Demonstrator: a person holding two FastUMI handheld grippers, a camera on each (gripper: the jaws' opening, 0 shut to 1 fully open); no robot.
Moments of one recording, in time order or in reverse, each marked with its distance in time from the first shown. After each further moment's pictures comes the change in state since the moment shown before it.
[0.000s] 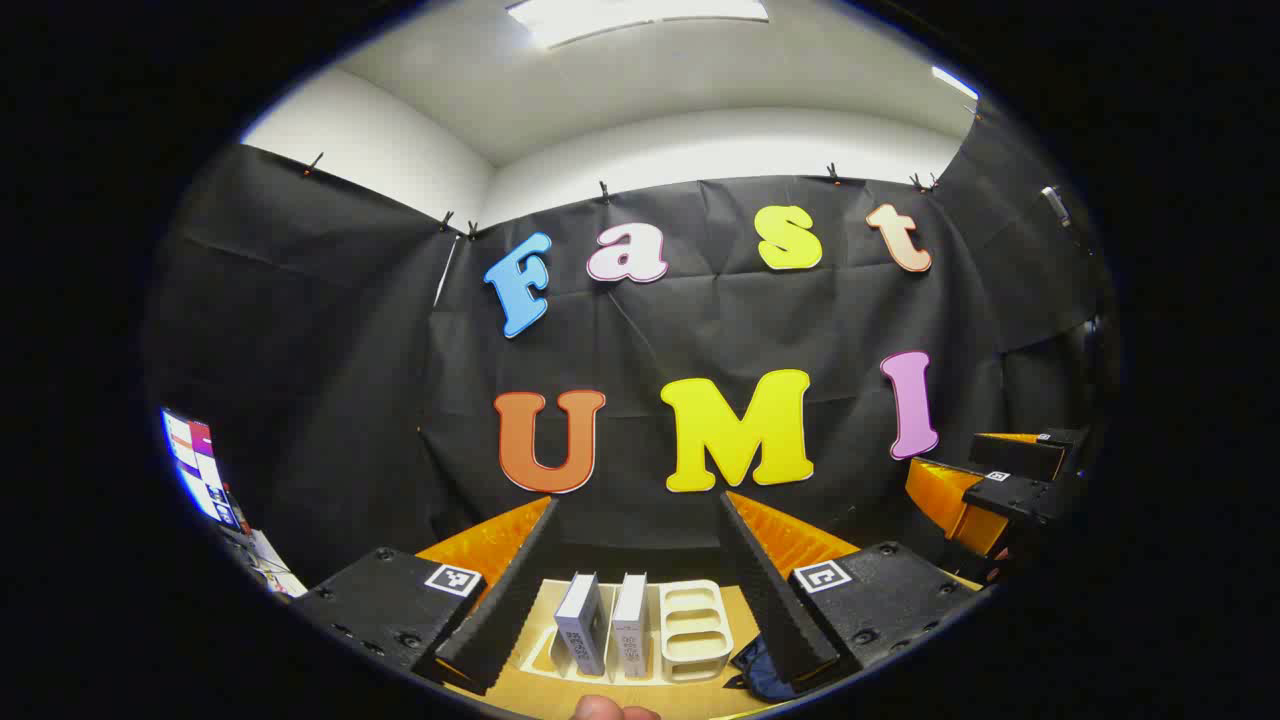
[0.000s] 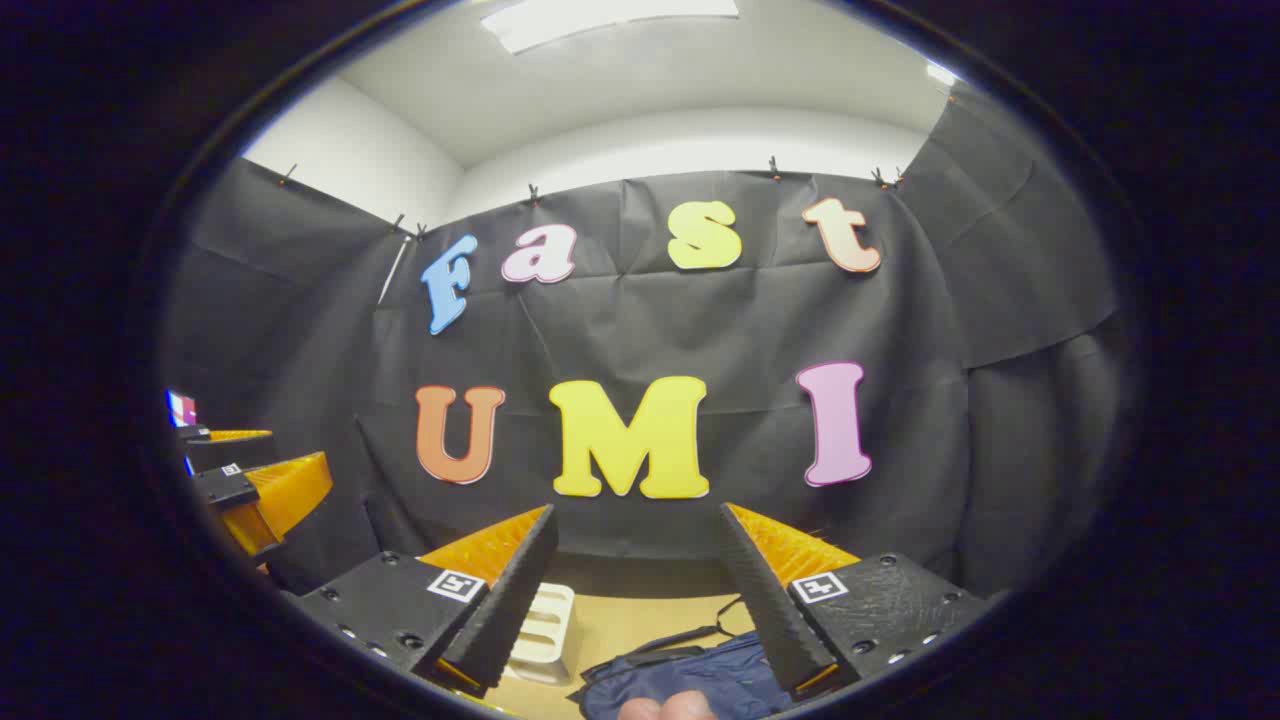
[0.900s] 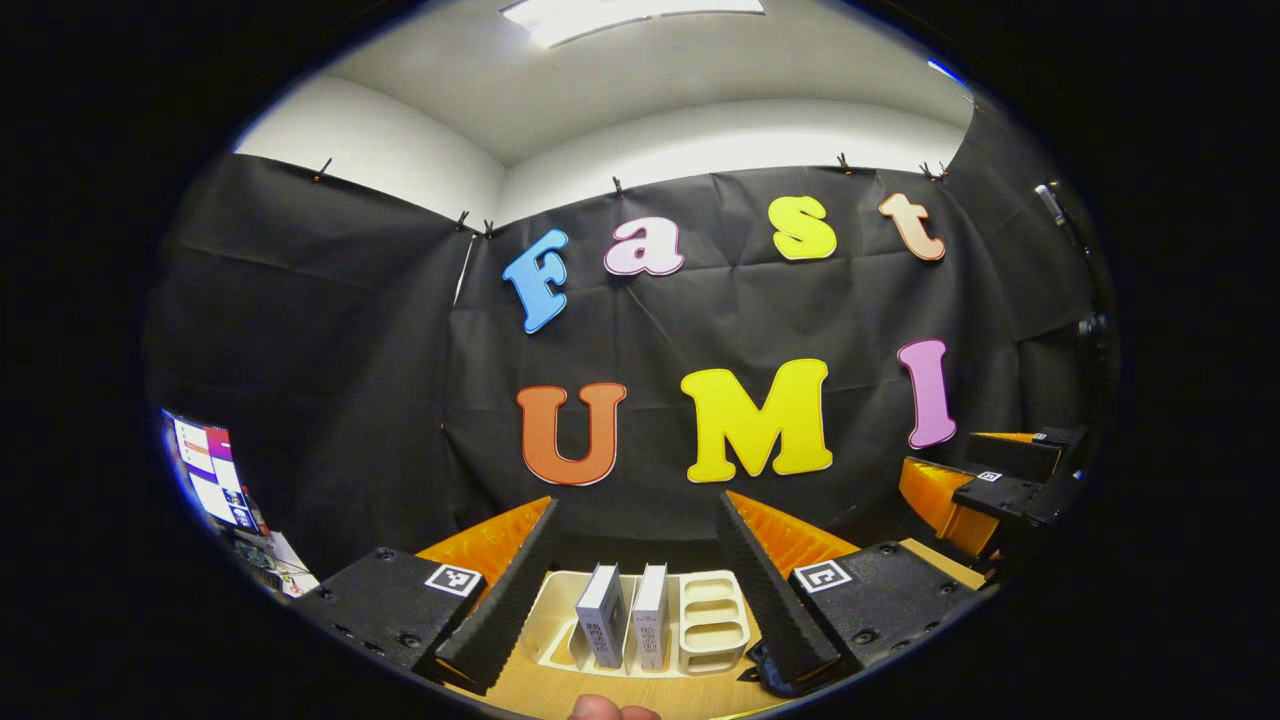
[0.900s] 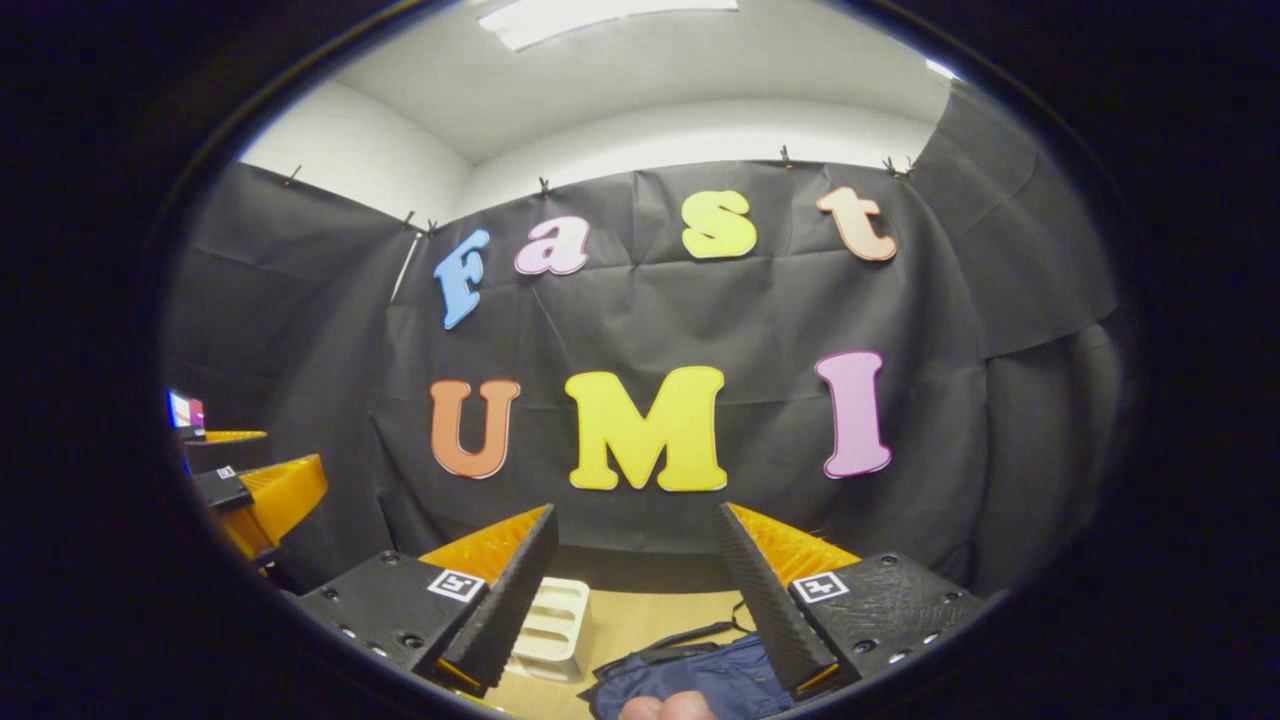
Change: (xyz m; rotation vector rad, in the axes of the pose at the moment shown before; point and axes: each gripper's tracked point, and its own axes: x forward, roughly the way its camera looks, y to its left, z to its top) left arm -0.009 0.005 -0.009 0.004 0.033 0.049; right arm 0.007 0.002 -0.006 0.012 0.021 0.027
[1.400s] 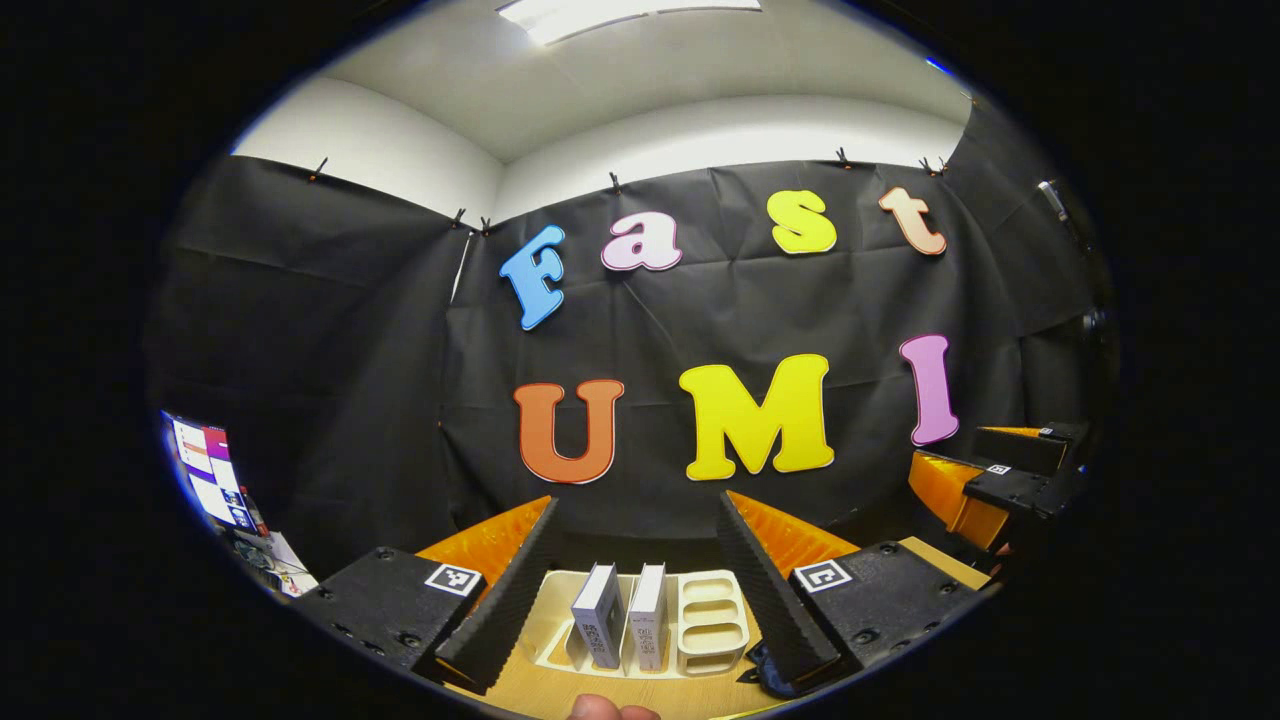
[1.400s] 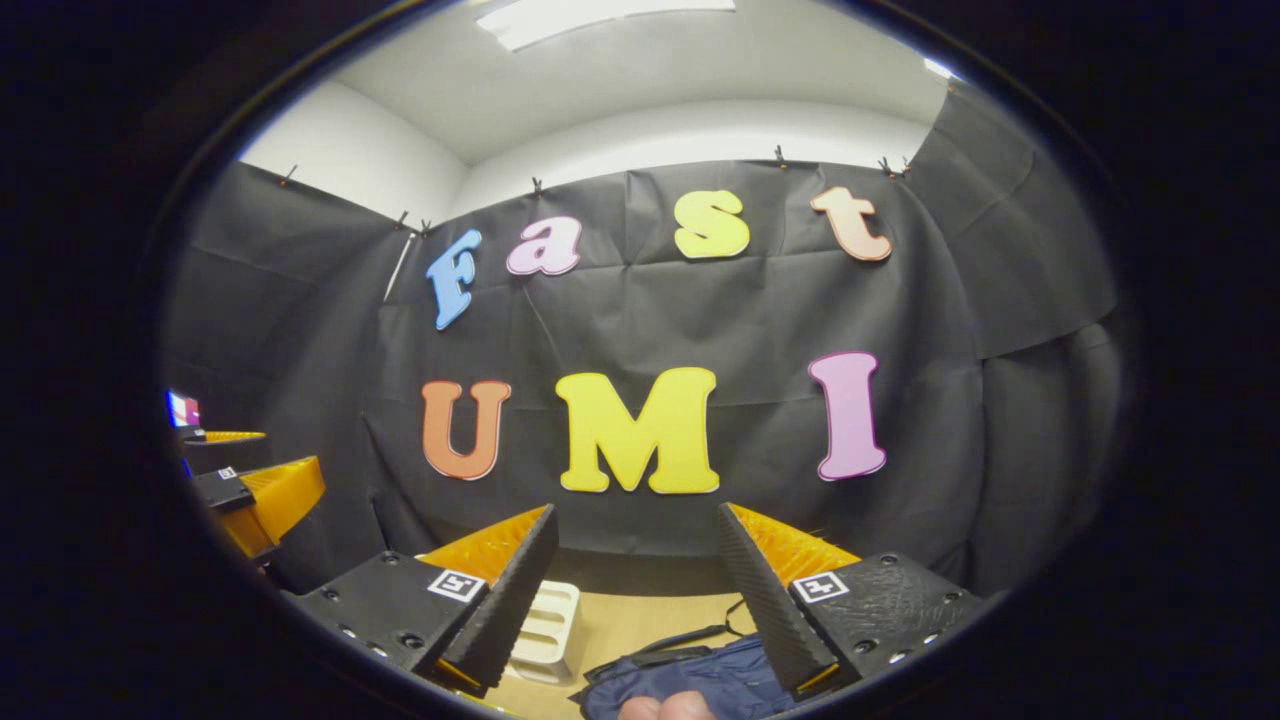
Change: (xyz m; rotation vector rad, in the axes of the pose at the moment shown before) left arm 0.013 -0.007 -0.004 0.013 0.003 -0.001; right arm 0.010 -0.015 0.000 -0.004 -0.005 -0.022
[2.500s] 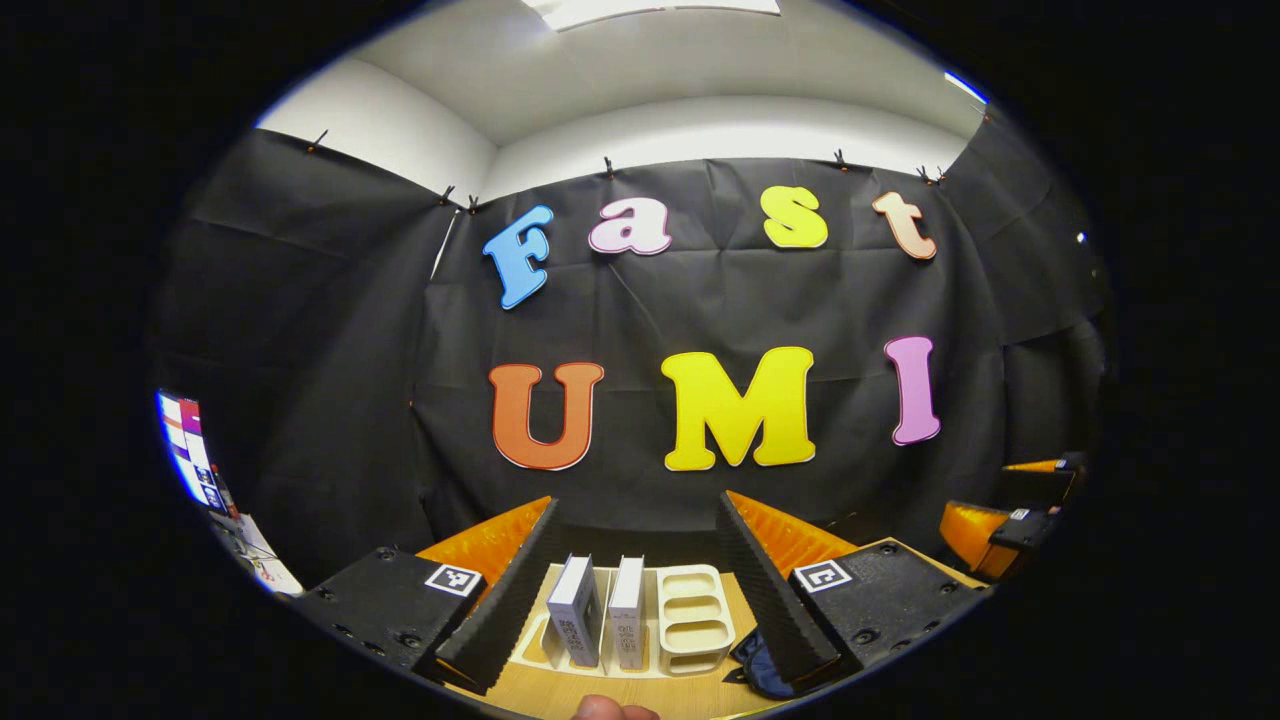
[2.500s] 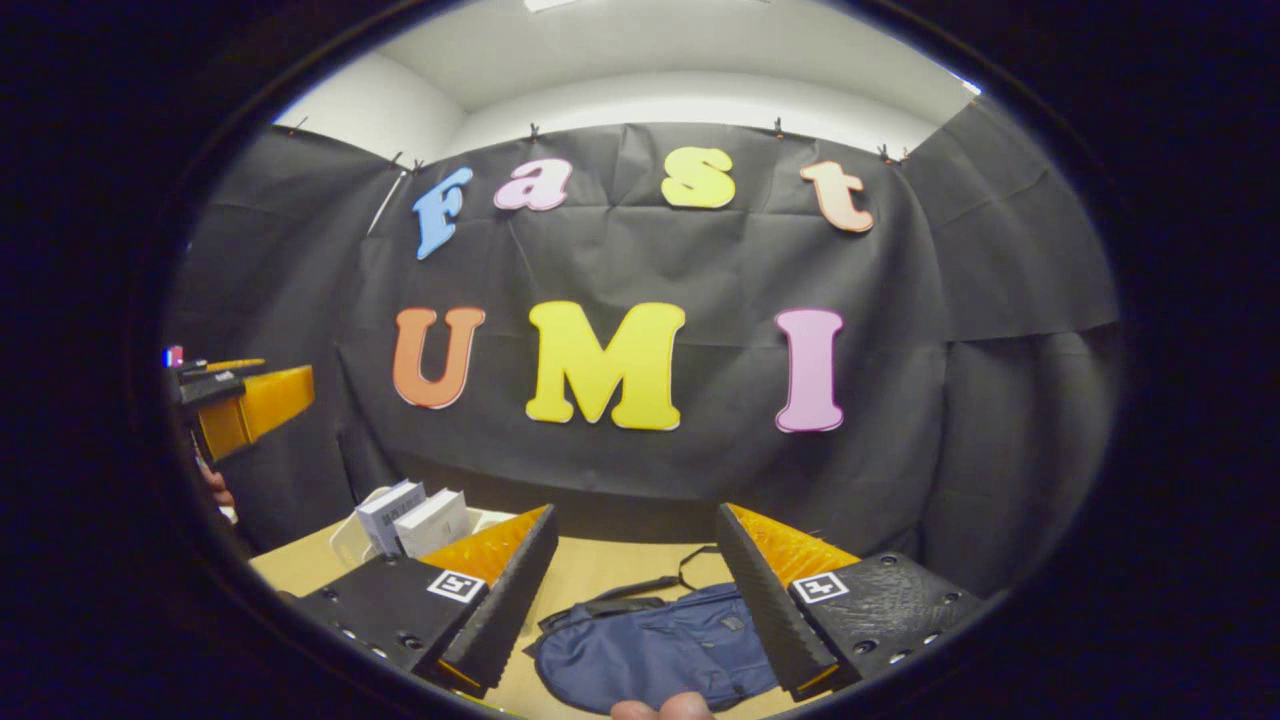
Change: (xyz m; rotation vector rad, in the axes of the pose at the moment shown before) left arm 0.015 0.007 -0.026 -0.062 0.020 -0.066; right arm -0.037 -0.016 -0.083 -0.098 0.189 -0.085
